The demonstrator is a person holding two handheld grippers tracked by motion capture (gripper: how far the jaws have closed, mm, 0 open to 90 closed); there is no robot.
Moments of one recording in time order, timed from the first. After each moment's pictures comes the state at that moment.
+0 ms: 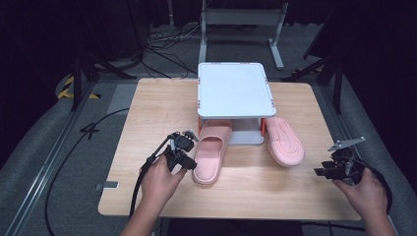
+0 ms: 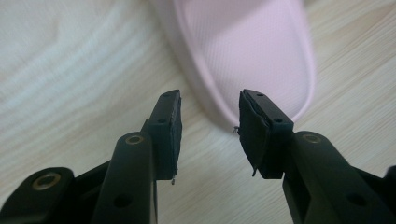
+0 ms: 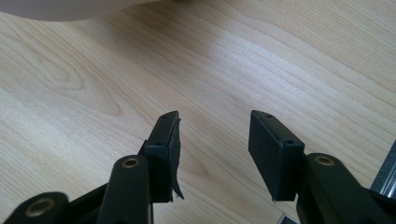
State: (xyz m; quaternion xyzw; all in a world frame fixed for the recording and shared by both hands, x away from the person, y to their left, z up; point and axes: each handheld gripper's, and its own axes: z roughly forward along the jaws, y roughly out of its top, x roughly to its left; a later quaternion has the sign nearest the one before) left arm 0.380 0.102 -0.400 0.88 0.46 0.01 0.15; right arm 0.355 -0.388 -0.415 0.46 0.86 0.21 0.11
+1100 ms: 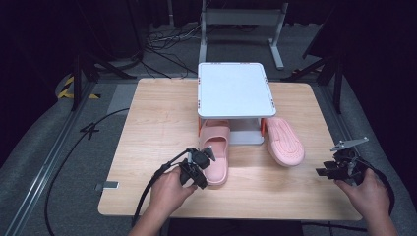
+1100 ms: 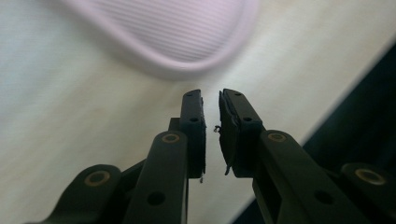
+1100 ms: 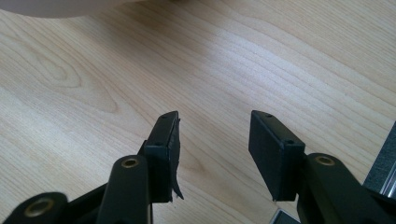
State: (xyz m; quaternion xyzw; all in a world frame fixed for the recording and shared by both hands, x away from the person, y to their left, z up) left arm 0.350 0.055 -0.415 0.92 0.37 -0.09 0.11; right arm 0.353 -0.392 -0.414 0.46 0.85 0.21 0.11
